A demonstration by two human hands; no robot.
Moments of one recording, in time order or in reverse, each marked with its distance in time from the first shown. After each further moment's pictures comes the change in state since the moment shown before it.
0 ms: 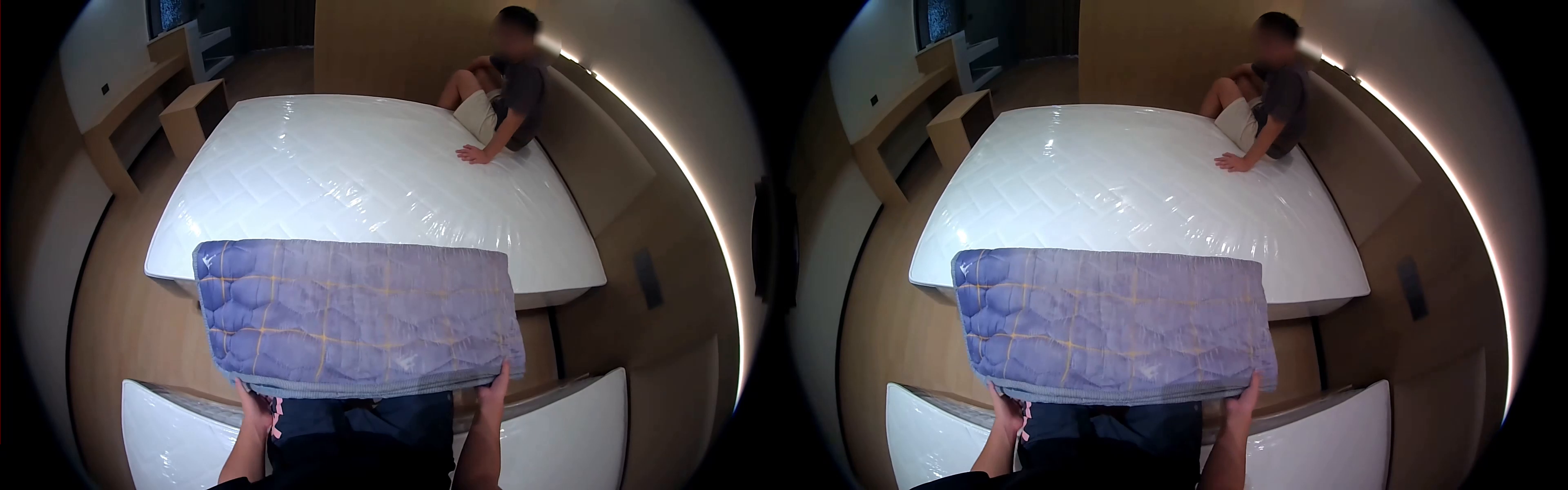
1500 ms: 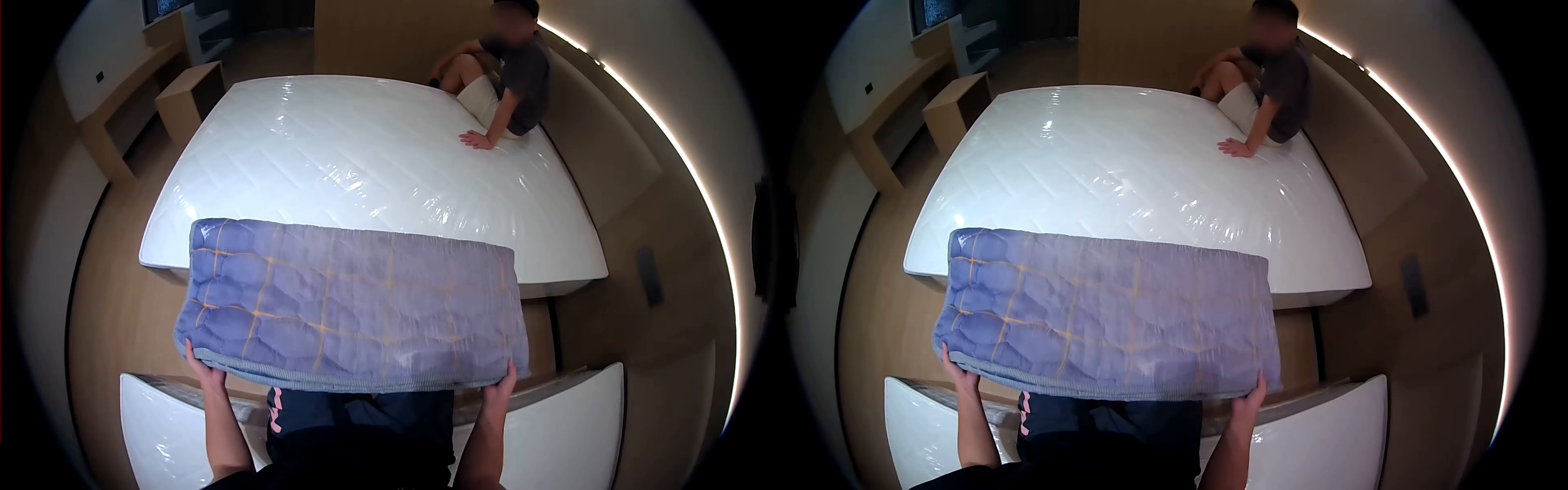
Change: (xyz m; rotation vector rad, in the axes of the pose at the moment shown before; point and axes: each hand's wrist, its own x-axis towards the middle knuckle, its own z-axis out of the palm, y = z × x) left_hand 0.029 0.104 -0.002 -0.374 -0.078 0.339; right_hand -0.024 0.005 -0.034 -0.011 0.064 -0.105
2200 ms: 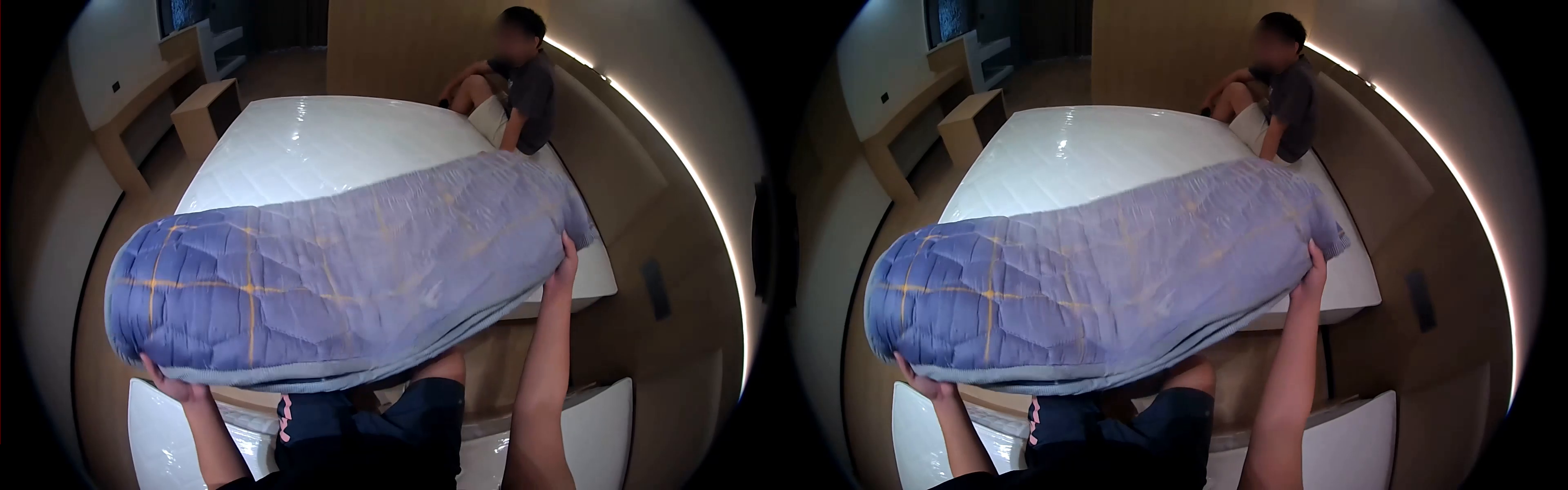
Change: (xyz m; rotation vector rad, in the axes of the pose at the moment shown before) left_hand -0.121 0.046 0.175 -0.193 -0.165 0.374; right_hand 0.072 -0.121 0.327 -0.140 -0.641 -0.259
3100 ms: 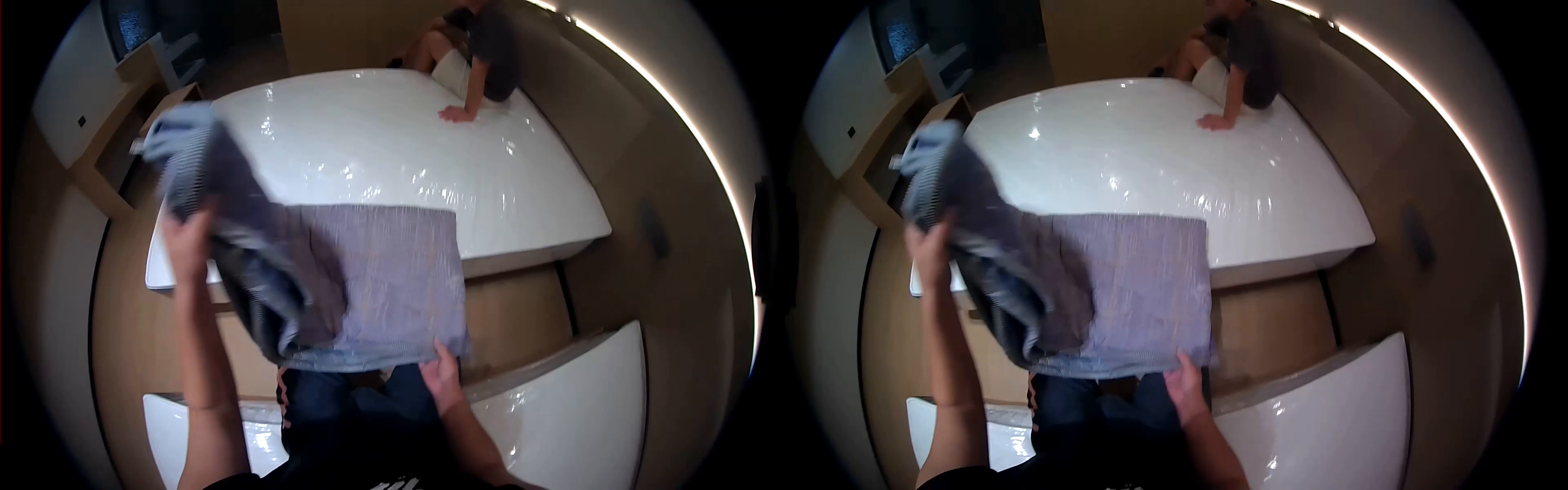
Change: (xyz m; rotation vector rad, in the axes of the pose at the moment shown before) left_hand 0.041 -0.143 0.177 1.030 -0.785 0.400; right_hand -0.323 0.190 -0.044 0.269 0.377 0.550
